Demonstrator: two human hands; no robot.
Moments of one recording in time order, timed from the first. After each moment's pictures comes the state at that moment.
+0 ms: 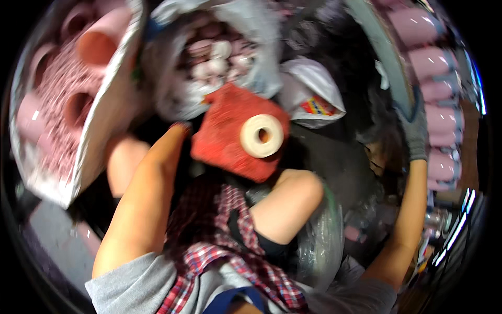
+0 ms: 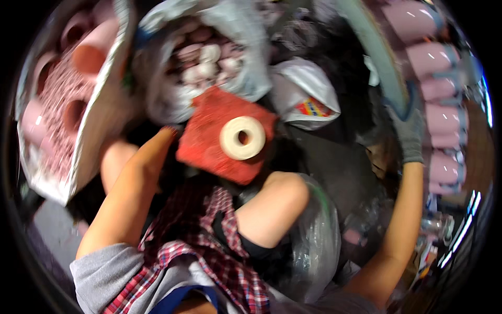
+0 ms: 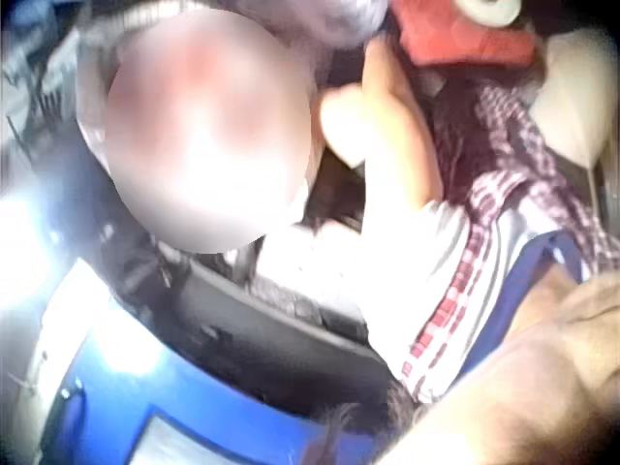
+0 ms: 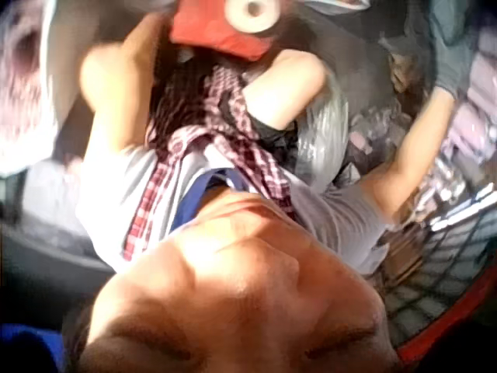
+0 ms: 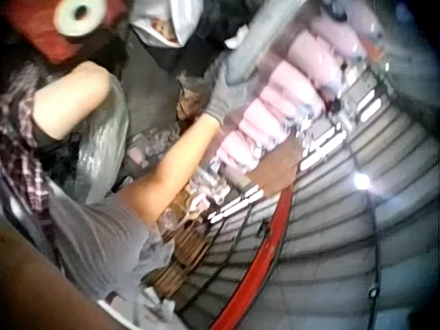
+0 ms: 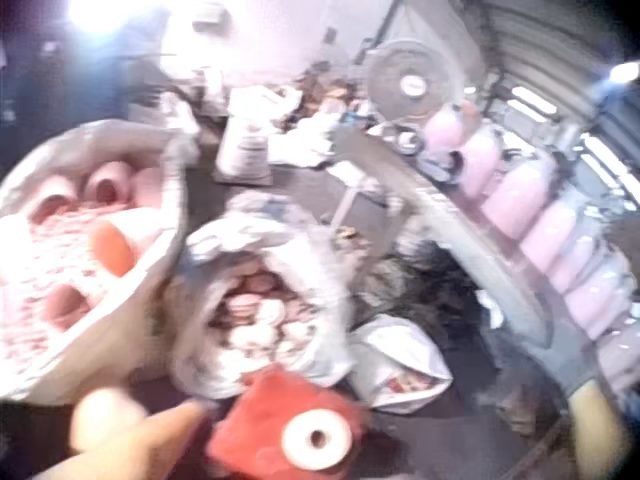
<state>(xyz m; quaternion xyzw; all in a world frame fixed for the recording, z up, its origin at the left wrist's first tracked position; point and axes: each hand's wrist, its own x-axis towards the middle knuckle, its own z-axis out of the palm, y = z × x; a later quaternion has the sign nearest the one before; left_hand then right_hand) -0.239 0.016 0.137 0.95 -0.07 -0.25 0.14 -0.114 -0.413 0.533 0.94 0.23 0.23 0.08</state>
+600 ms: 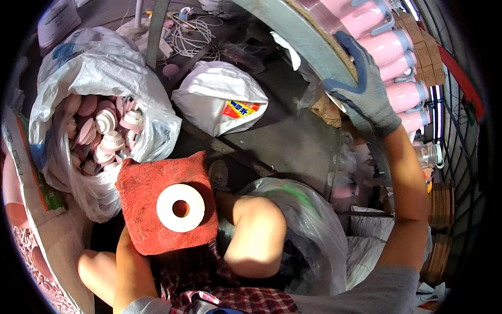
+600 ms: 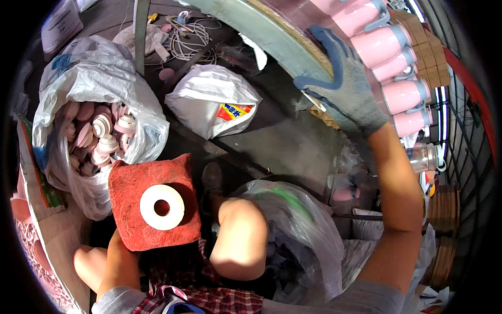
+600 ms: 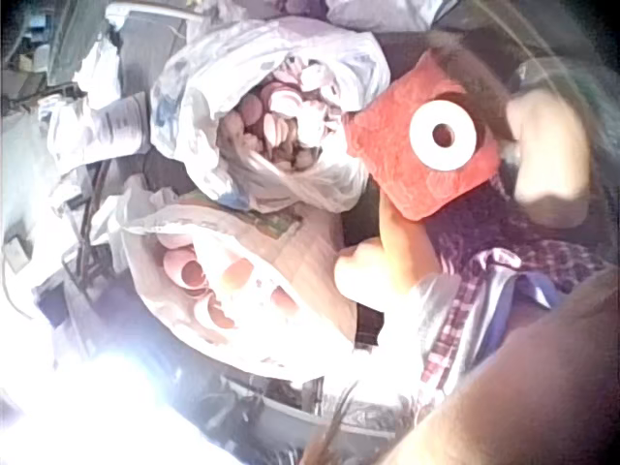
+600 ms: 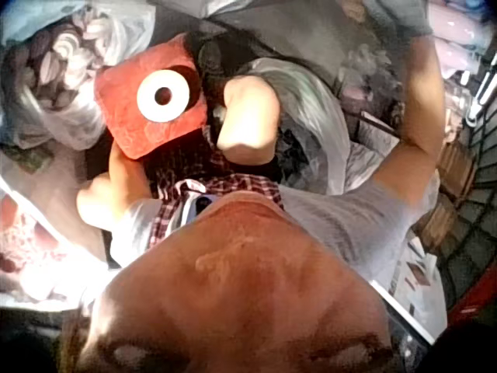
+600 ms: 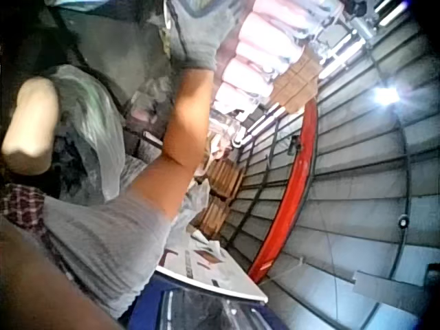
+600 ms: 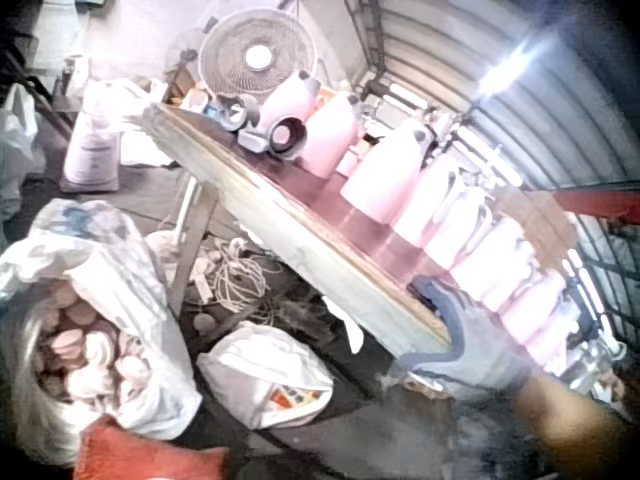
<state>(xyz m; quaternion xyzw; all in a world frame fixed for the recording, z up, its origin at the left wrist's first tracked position) -0.308 -0.032 0.059 0.94 -0.08 -0.32 0.12 -0.111 -0.416 0.552 0.94 0.28 0.18 0.11</state>
